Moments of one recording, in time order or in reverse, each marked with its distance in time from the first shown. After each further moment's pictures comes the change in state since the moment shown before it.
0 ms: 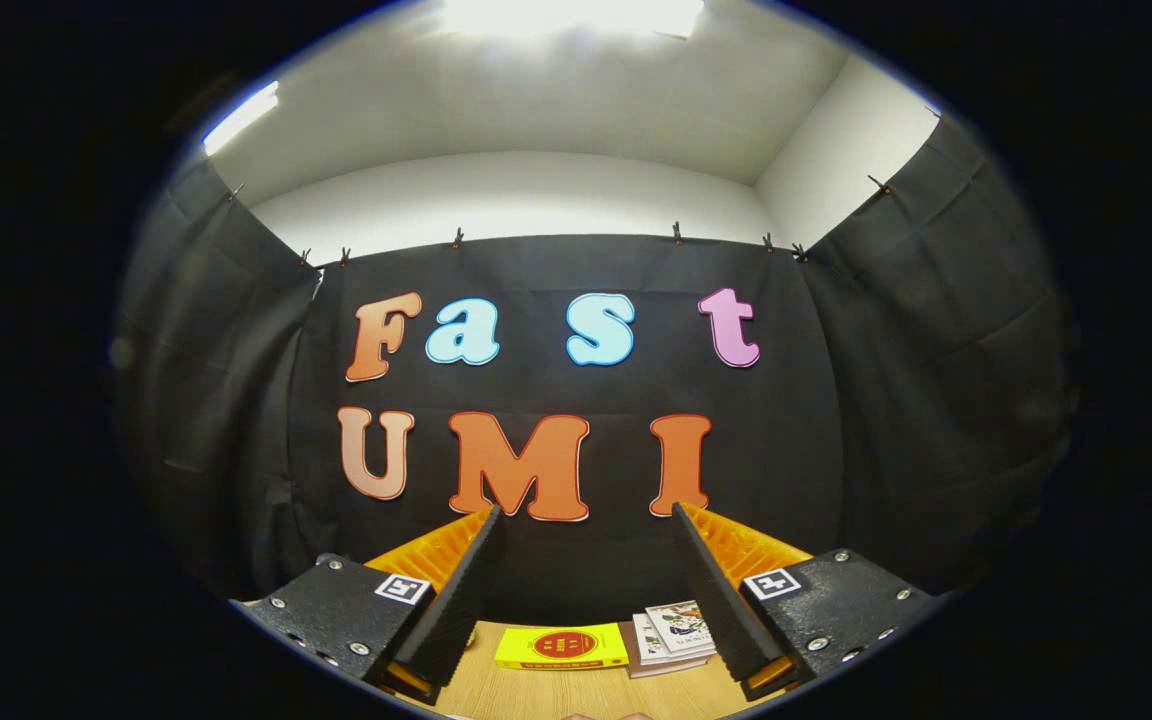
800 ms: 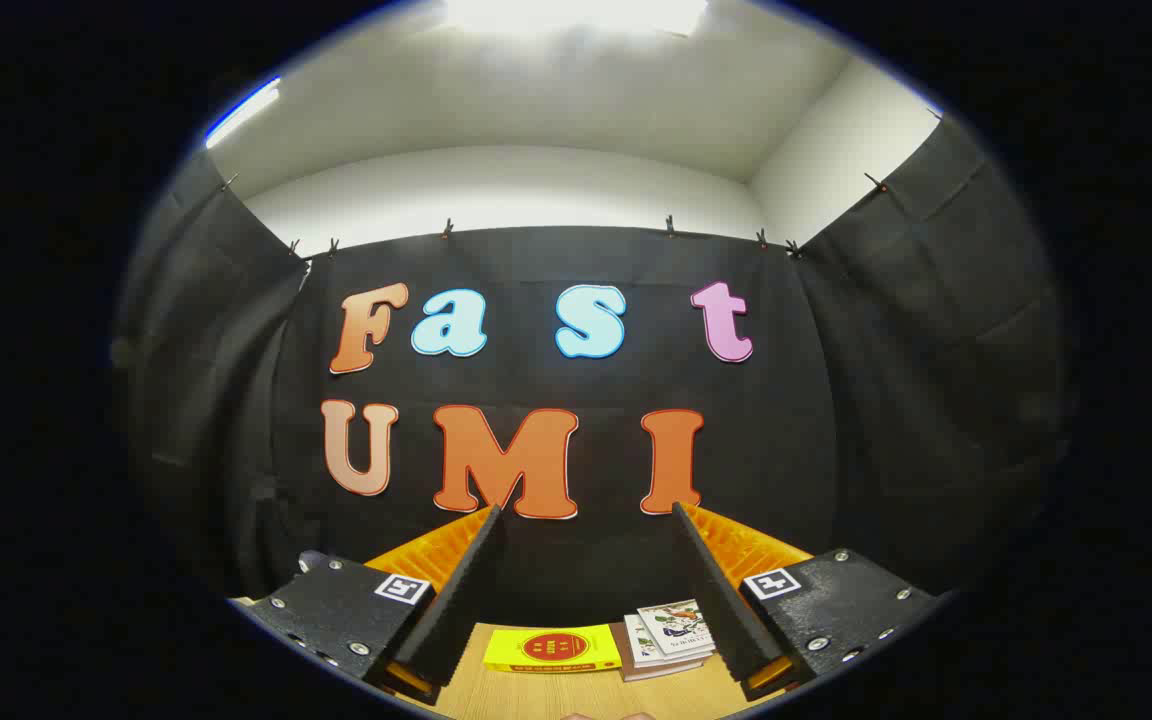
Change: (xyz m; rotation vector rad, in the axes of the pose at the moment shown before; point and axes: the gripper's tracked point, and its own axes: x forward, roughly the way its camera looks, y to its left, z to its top) arm 0.021 -0.004 -0.012 -0.016 0.000 -0.032
